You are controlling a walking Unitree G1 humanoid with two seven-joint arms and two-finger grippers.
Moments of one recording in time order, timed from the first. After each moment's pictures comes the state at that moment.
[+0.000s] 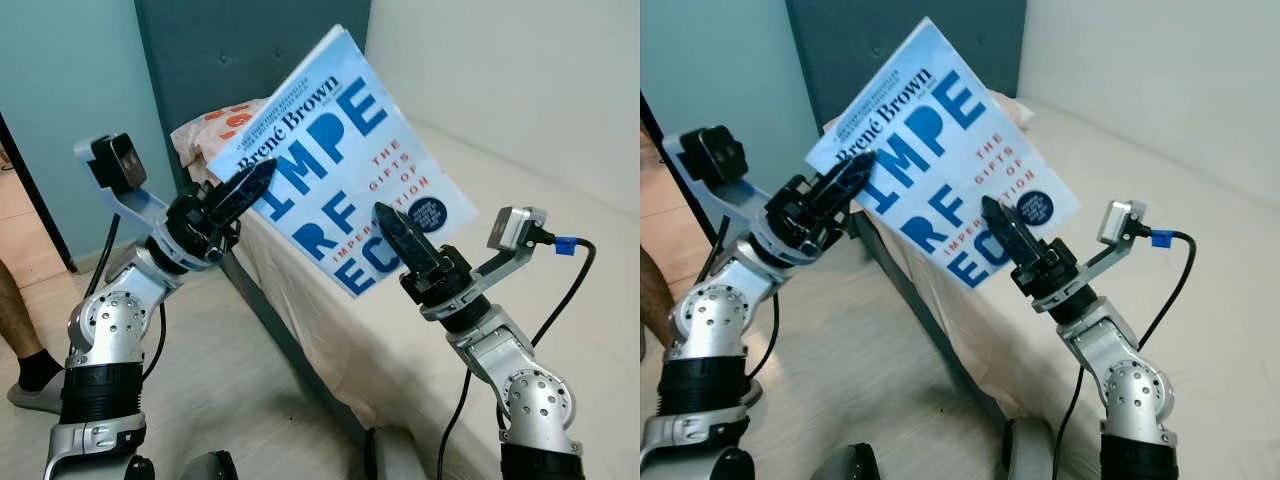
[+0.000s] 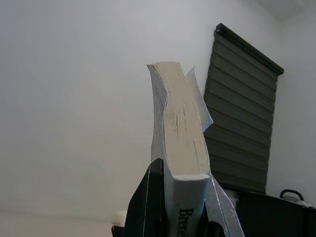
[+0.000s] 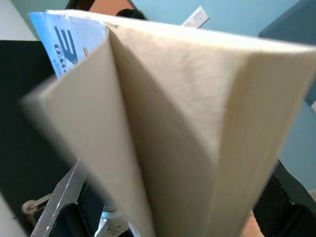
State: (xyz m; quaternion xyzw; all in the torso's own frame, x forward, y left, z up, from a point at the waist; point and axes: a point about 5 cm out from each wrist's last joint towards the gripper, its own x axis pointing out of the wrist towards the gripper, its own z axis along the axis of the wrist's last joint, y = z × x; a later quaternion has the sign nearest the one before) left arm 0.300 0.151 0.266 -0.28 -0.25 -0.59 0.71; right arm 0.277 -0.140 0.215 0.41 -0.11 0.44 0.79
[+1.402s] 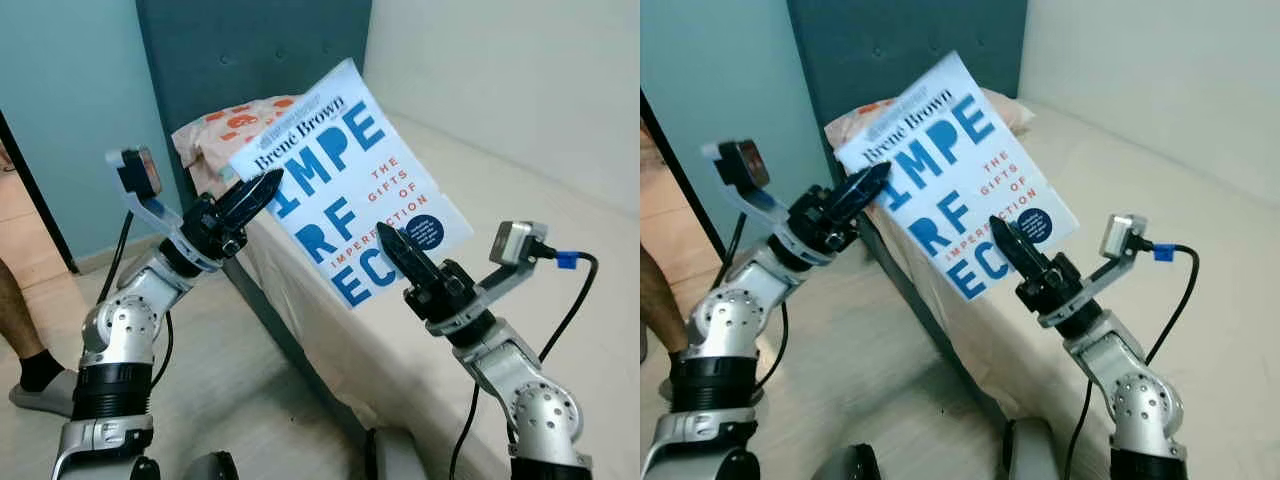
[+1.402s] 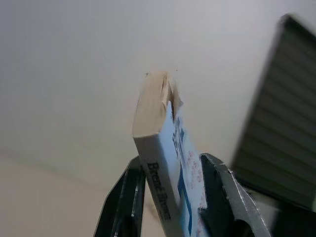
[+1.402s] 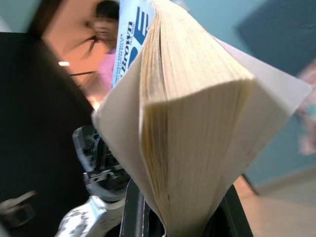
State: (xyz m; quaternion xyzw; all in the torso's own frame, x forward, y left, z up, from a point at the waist) left arm 0.326 0.157 0.230 -0.32 -0.18 -0.48 0.80; right arm 0.279 -0.154 0.191 0.40 -0.08 0.39 0.82
